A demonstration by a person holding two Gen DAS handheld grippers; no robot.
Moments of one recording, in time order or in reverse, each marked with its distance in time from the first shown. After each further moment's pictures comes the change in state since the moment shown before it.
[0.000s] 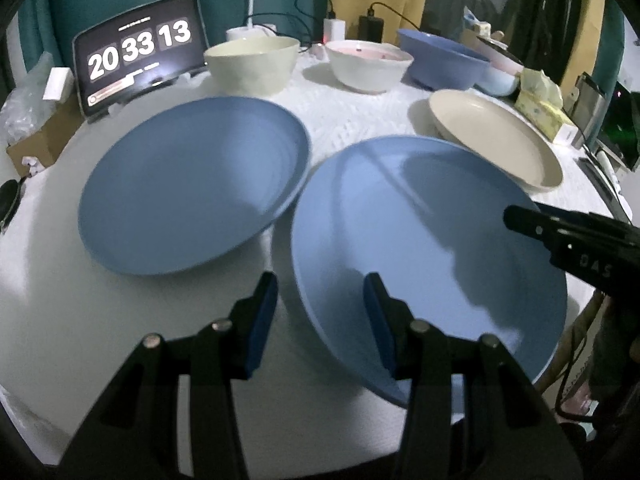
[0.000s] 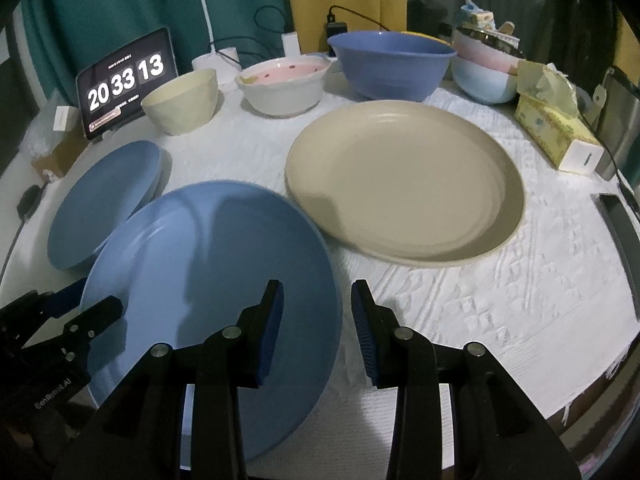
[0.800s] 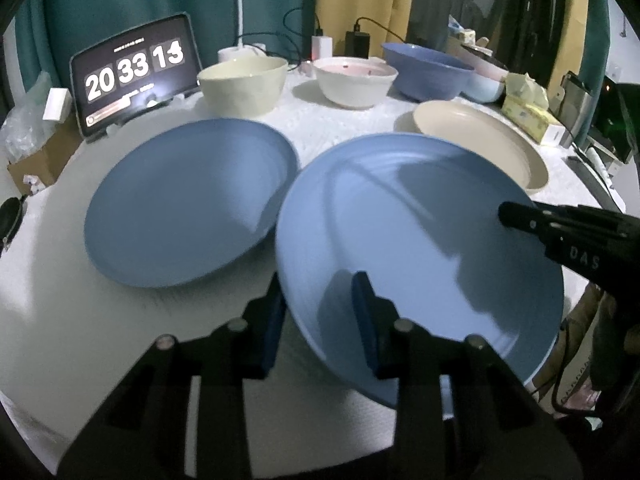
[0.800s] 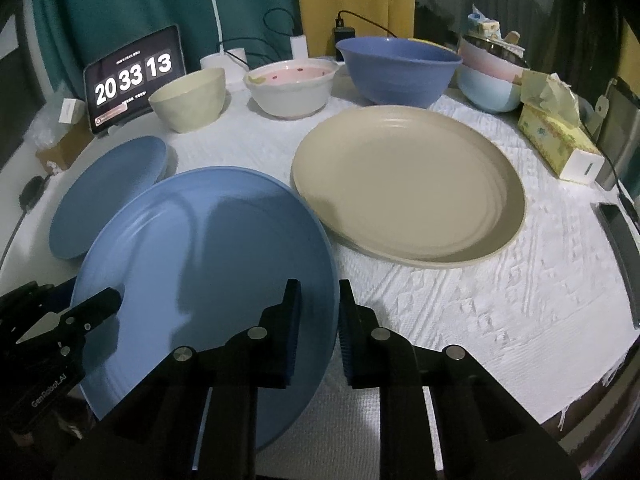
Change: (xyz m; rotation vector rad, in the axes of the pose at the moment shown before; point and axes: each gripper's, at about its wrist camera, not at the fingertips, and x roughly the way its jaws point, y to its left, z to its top) left arm -0.016 -0.003 0.000 0.035 -0.060 -0.011; right arm -0.008 0.001 -0.002 -0.033 -0.038 -0.004
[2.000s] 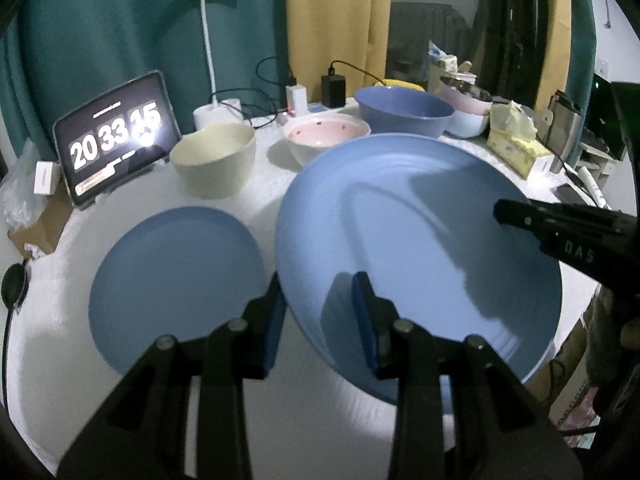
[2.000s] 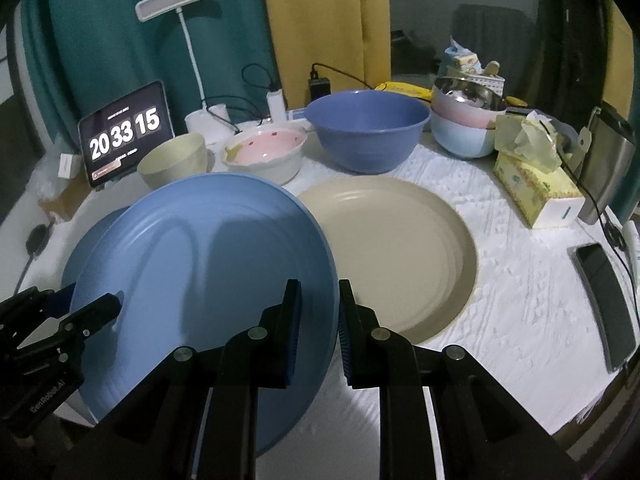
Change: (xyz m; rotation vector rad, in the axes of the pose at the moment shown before) left arm -0.013 -0.036 0.066 0.066 -0.084 0.004; right arm -0.026 -0.042 0.052 0.049 -0.095 0.007
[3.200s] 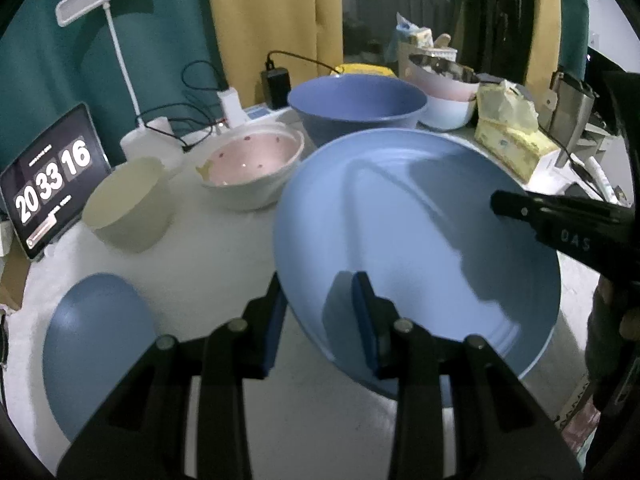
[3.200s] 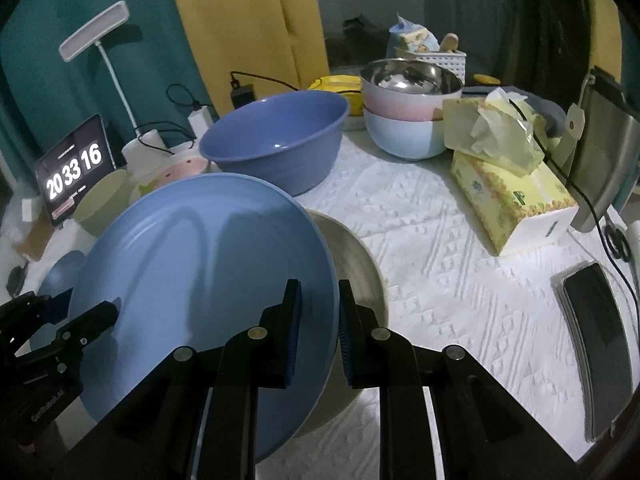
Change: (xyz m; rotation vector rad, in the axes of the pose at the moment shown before) left arm 0.083 -0.075 0.062 0.085 0.067 -0.028; right arm 0.049 -0.101 0.035 0.093 0.022 -0.025
